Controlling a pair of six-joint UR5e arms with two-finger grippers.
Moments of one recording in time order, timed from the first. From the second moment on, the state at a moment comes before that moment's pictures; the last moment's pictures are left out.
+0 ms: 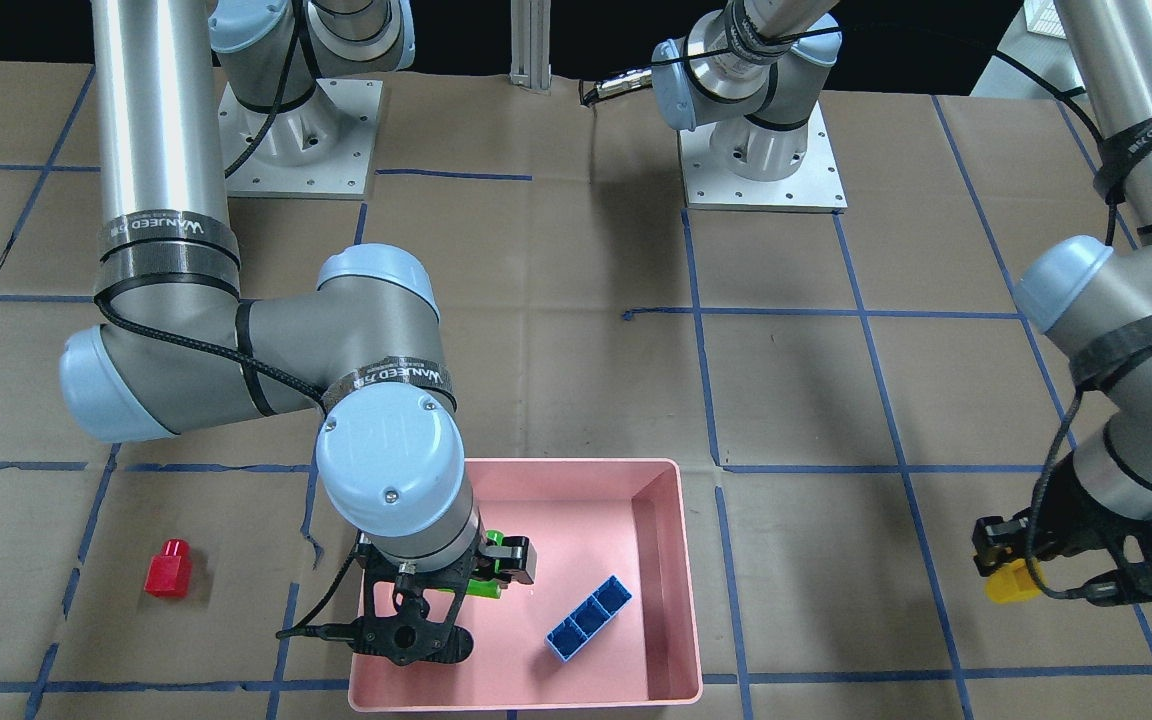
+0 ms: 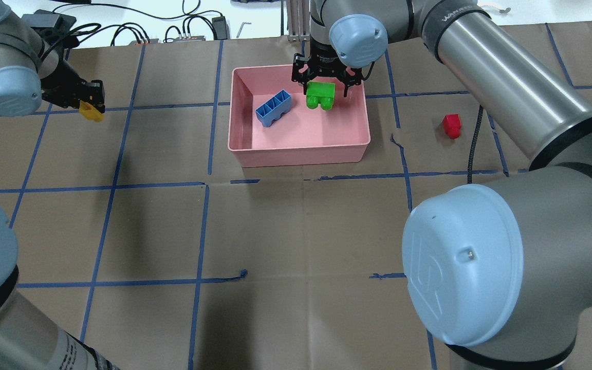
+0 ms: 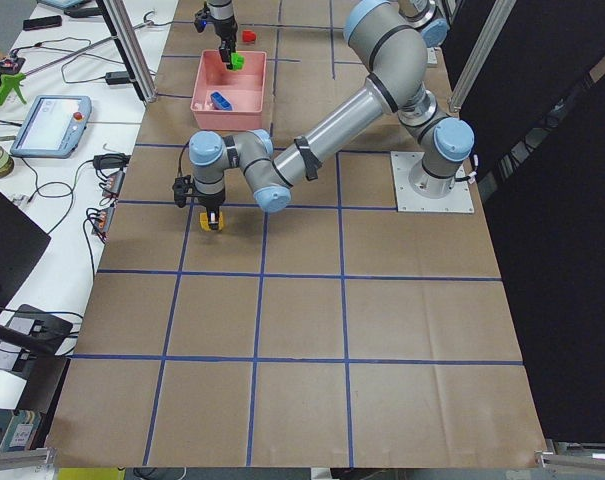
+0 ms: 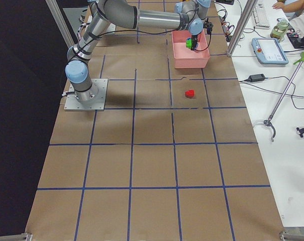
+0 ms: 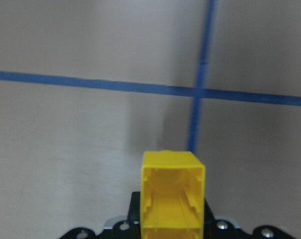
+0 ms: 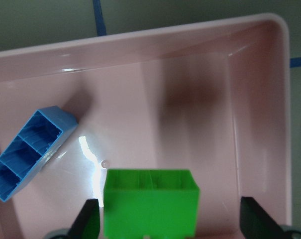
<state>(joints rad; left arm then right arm) -1.26 -2.05 -1.49 -1.04 1.53 0.21 1.79 -0.87 1.07 -1.79 -1.54 0.34</state>
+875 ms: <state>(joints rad) -1.73 -2.09 -1.49 -0.85 1.41 -0.43 1.50 -0.93 1.10 -1.77 -1.54 -0.09</state>
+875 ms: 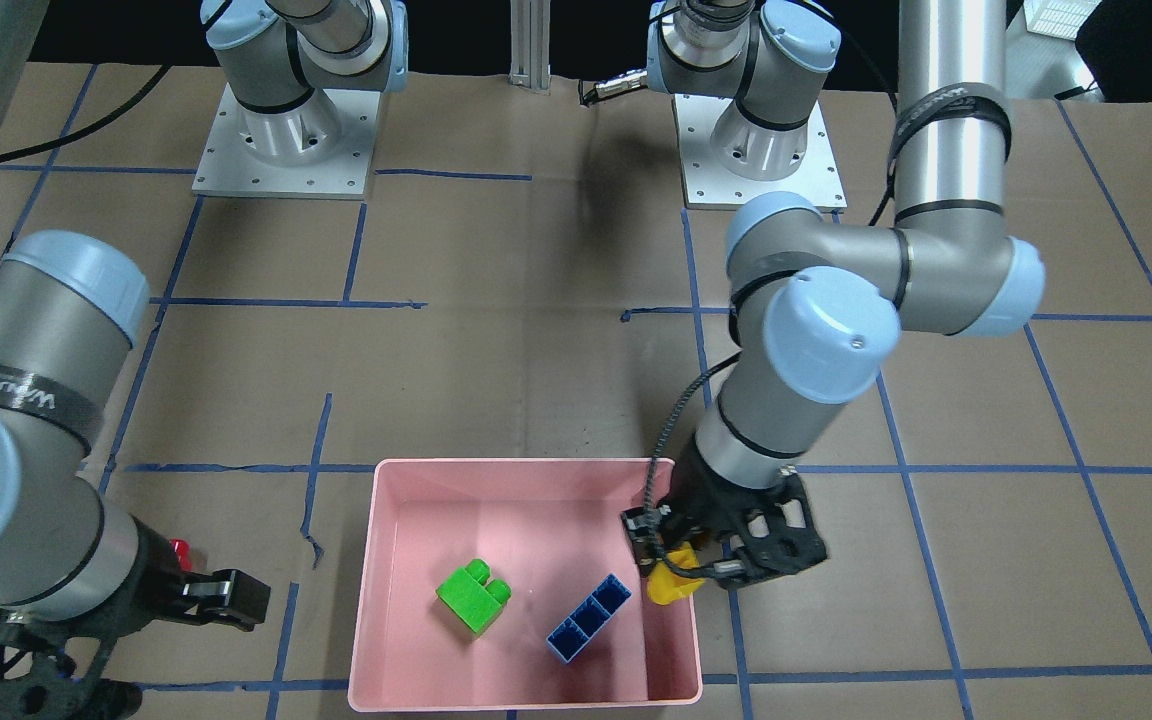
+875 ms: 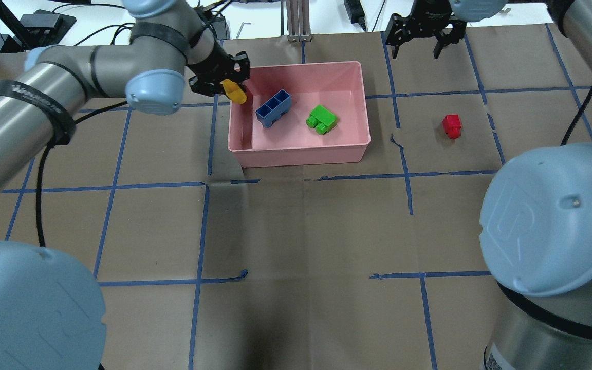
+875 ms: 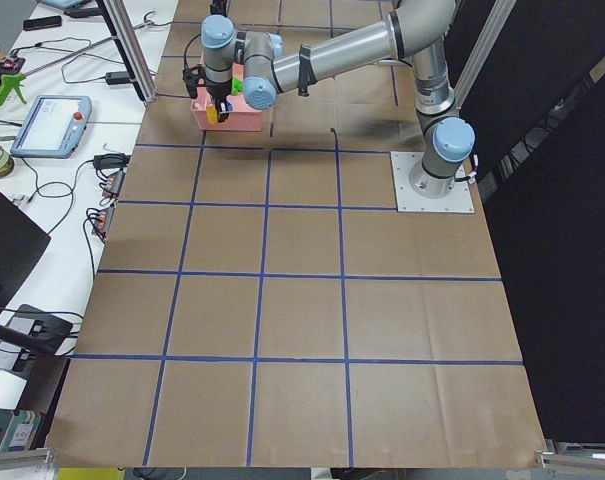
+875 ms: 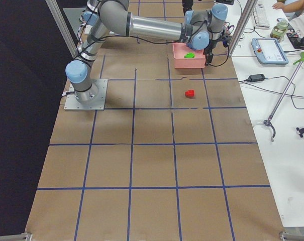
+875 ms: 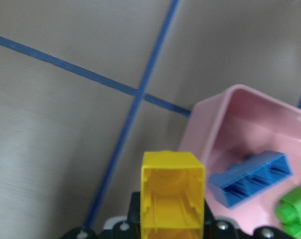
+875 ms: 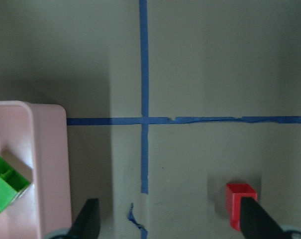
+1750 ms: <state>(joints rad) -1.78 -2.08 -1.49 -0.84 1.42 -0.33 1.35 -0.93 1.48 -2.10 -1.55 -0.30</state>
